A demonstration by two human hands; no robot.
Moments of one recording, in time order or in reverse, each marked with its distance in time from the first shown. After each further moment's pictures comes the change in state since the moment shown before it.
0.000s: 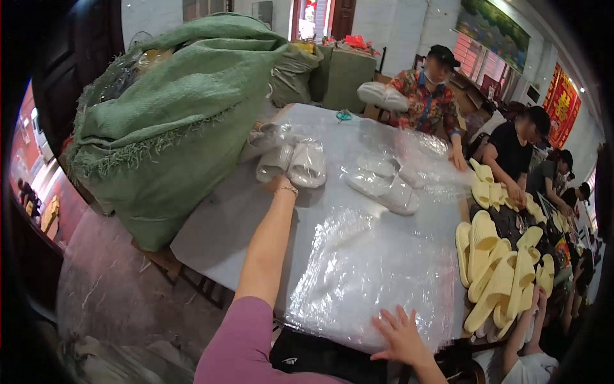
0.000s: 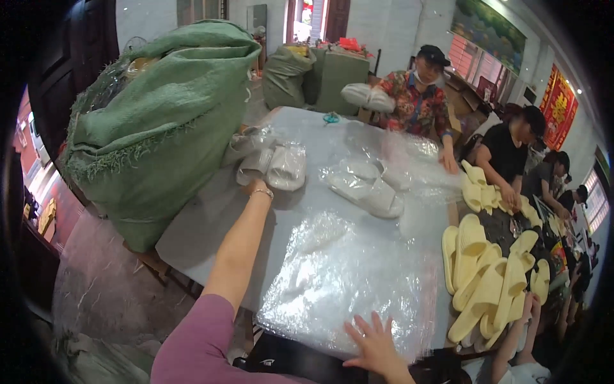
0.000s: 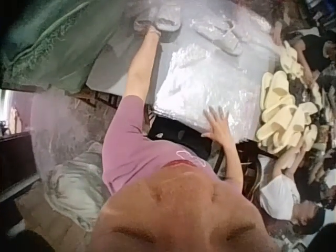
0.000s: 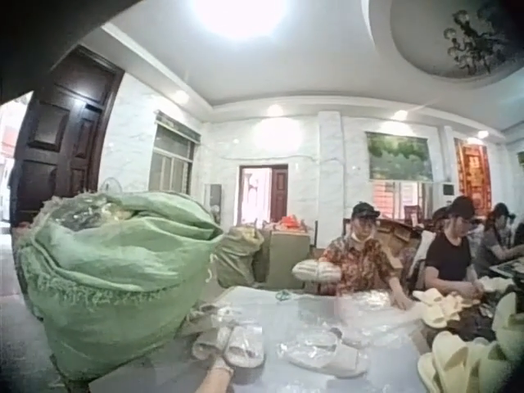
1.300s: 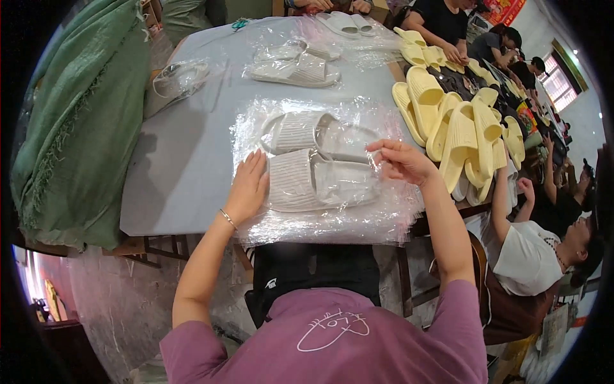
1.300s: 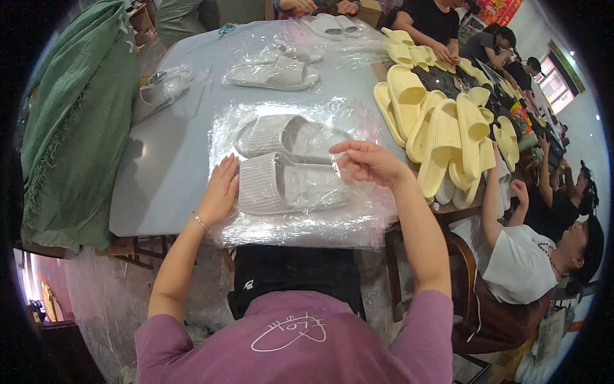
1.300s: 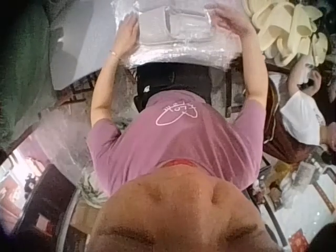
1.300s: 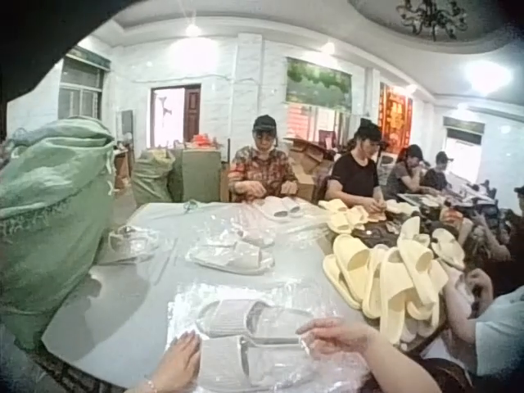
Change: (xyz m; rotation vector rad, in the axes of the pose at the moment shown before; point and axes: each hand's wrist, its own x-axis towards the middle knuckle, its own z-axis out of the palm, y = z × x) left_hand -0.150 -0.028 -0.294 1.141 -1.494 1.383; right_hand 0.023 0.119 -0.044 1.706 0.100 0.312
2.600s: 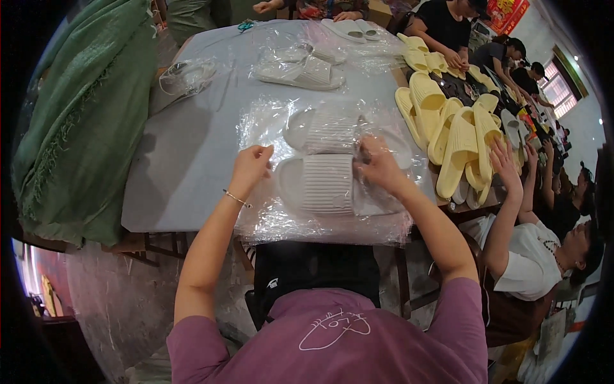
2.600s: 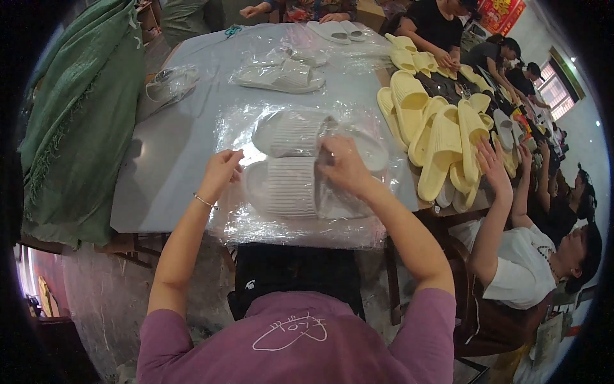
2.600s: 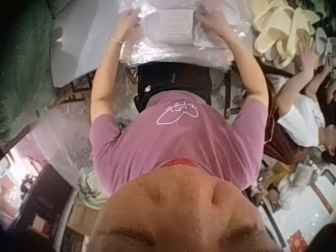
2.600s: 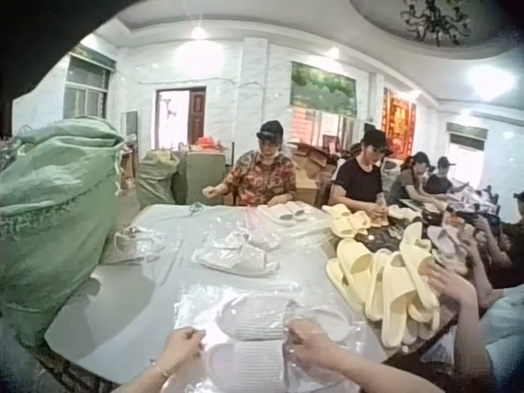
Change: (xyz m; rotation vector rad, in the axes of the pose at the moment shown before) left_hand 0.043 0.005 -0.016 -0.740 0.091 -0.554; right_hand 0.025 0.029 0.041 -1.244 0.287 -0.638
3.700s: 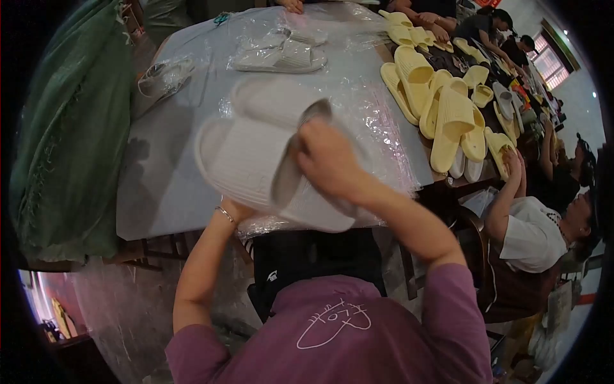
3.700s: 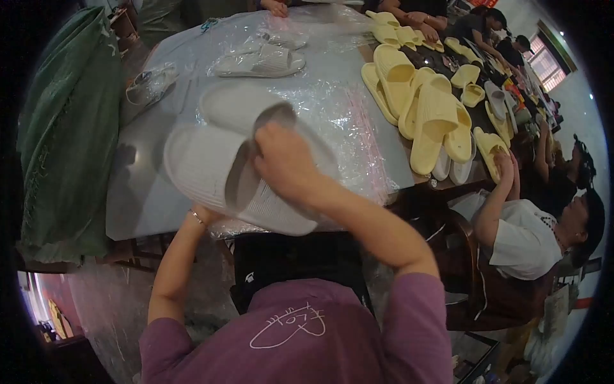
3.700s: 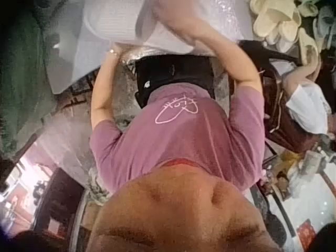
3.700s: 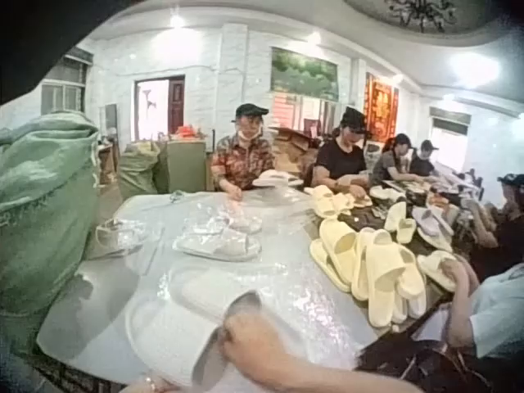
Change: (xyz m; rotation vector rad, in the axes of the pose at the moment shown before) left_hand -0.044 -0.059 -0.008 0.832 -0.263 0.836; right_hand 0.020 -0.107 0.030 -0.062 0.109 -0.025
